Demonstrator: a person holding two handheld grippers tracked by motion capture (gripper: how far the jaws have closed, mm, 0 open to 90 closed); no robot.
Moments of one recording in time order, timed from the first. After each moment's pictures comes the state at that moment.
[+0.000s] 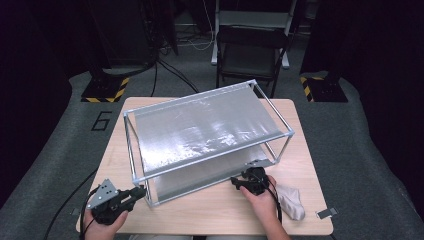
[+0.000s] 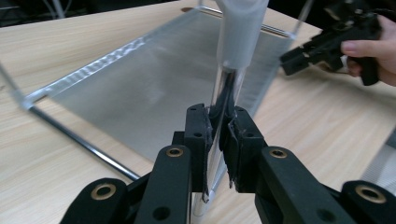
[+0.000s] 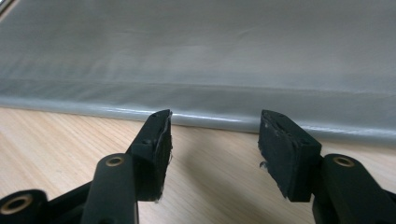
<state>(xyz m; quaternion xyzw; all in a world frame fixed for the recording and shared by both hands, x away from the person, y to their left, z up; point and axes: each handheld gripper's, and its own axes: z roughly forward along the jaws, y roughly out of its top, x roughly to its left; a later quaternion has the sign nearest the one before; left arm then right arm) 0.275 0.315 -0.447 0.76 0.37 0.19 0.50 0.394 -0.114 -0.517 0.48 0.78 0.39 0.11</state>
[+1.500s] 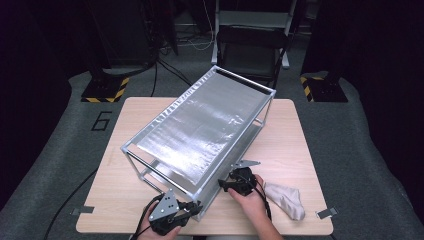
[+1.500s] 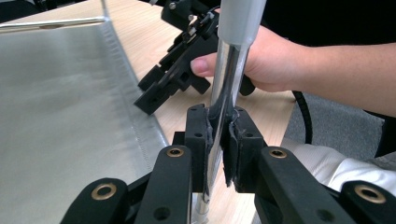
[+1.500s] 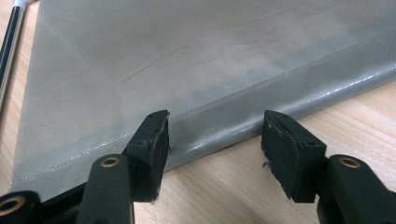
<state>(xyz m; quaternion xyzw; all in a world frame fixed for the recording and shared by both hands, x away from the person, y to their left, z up) 0.267 0.179 -0.455 0.81 0.23 0.11 0.52 0.394 -0.076 -0.519 0.44 0.80 0.39 0.09</state>
